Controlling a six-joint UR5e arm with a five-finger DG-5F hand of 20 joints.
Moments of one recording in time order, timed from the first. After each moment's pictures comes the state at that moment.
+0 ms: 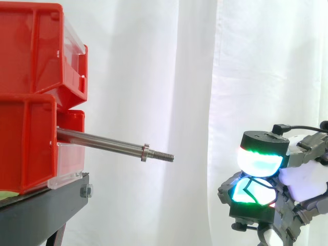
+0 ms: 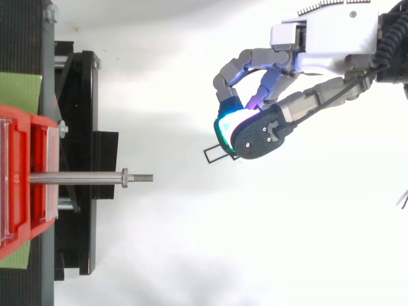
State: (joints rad) arm 0.01 -2.23 -1.22 -3.17 -1.62 -0.14
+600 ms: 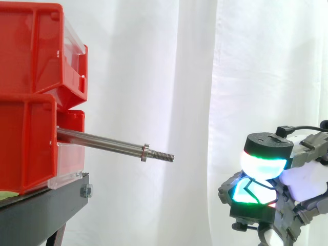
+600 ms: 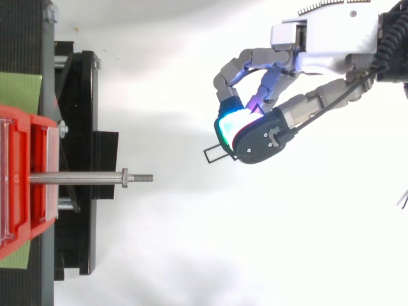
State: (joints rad) arm 0.01 -2.24 -1.22 -3.17 -1.62 -0.14
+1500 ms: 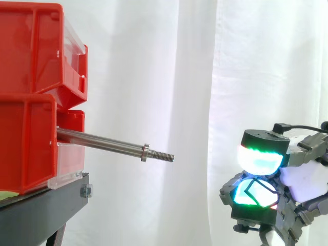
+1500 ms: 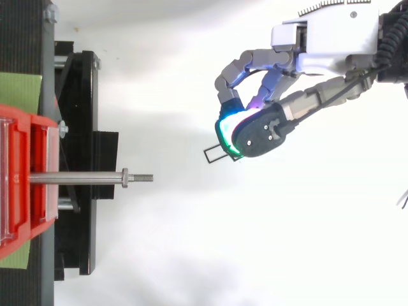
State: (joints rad) arm 0.01 -2.24 -1.22 -3.18 -1.62 -0.13
